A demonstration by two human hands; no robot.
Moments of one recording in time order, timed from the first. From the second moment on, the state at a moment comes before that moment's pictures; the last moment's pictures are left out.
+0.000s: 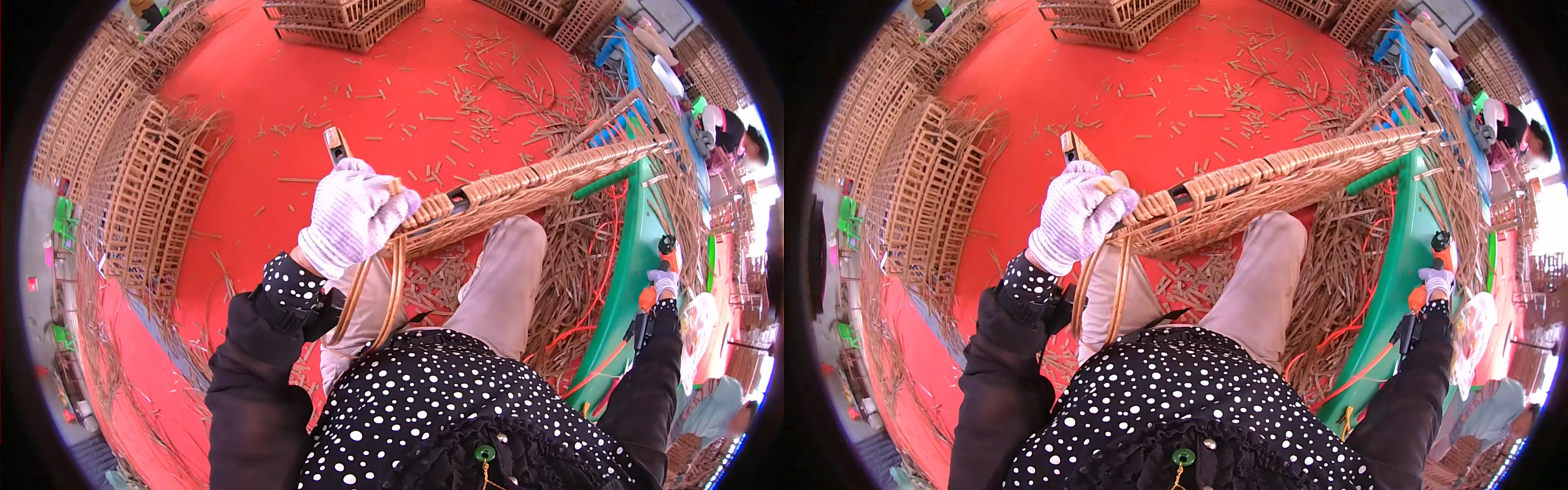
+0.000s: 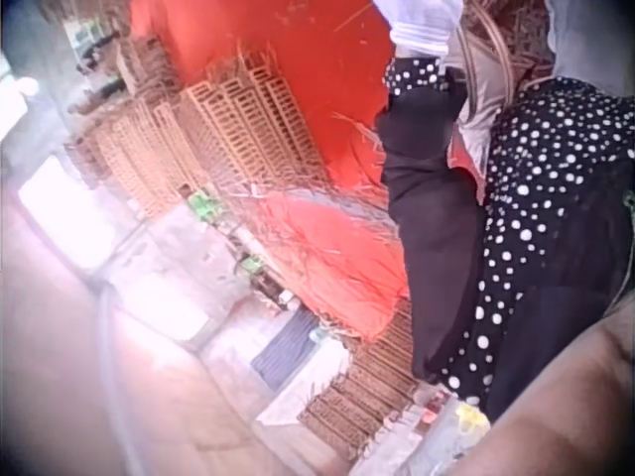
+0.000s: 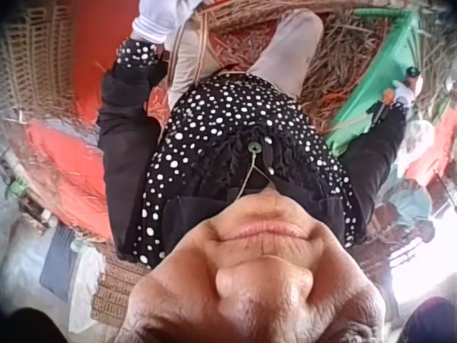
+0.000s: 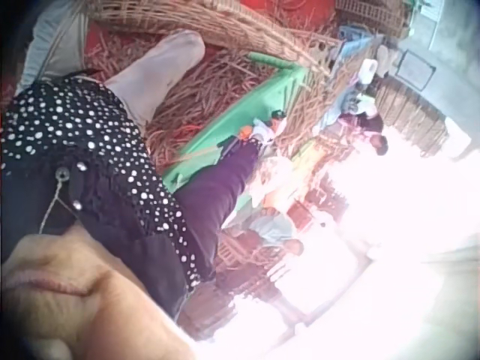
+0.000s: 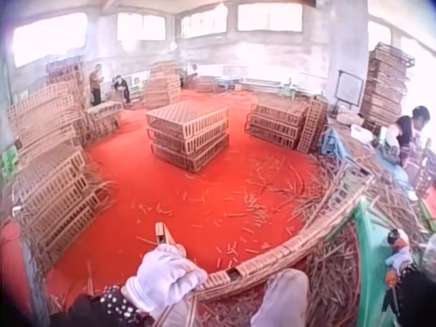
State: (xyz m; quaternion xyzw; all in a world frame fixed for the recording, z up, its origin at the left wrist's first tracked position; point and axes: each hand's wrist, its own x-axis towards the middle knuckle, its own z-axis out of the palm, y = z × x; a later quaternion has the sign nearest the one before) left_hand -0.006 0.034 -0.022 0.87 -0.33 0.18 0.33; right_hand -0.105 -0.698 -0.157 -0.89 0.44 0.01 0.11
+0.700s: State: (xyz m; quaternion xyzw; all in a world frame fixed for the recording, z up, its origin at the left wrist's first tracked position) left_hand 0.000 0.005 -0.033 0.89 -0.28 0.22 0.29; right_hand -0.145 -0.369 0.047 -0.88 0.18 0.00 0.43
